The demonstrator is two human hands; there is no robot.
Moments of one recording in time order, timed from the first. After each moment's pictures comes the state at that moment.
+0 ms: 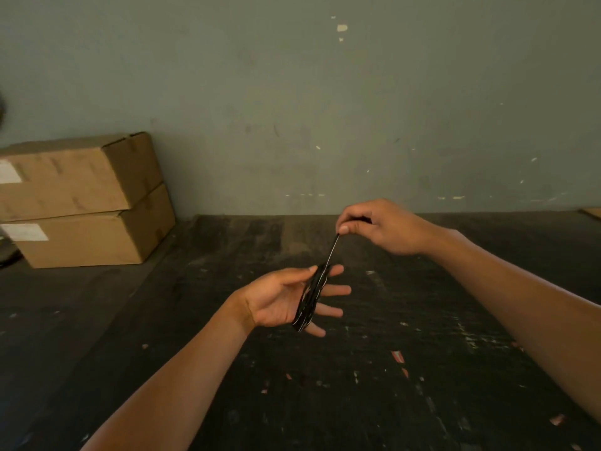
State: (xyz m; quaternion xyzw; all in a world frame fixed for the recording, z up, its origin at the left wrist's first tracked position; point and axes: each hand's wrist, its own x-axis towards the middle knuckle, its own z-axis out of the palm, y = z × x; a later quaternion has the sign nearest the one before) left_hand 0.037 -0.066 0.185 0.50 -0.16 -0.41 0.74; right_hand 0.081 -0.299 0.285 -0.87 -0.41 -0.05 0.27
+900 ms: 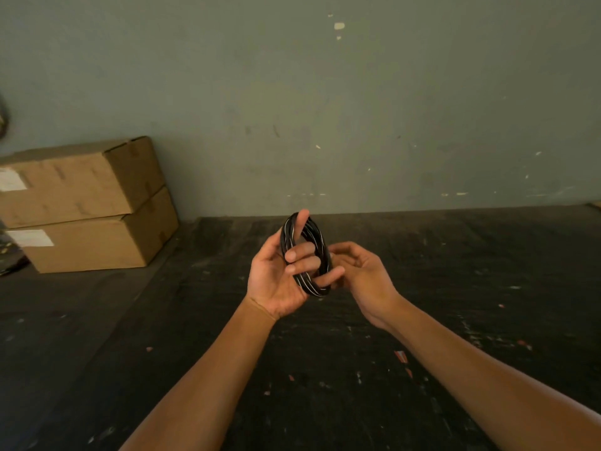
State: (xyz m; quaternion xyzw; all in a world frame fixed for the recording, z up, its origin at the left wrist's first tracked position) left_hand 0.034 -0.095 0.196 0.20 -0.22 -0.26 0.92; right_hand 0.044 -0.259 0.186 -0.63 -0.18 0.03 0.76
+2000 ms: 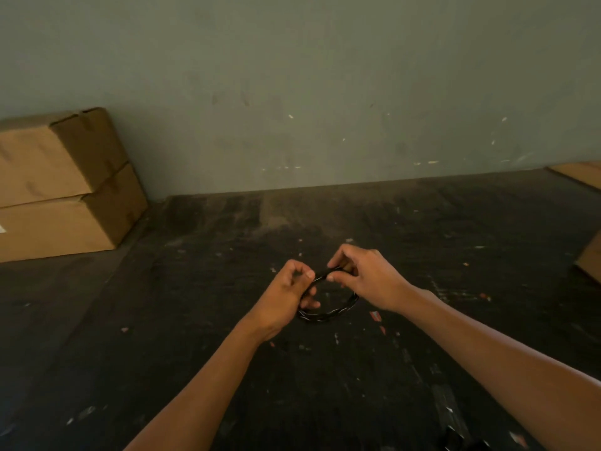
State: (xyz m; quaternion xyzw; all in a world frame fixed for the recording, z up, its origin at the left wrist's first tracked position) left_hand 0.001 -0.129 0.125 0.72 -0.07 -0.07 0.68; right_hand 0.026 -0.320 0.155 -0.89 -0.24 -0.03 0.39
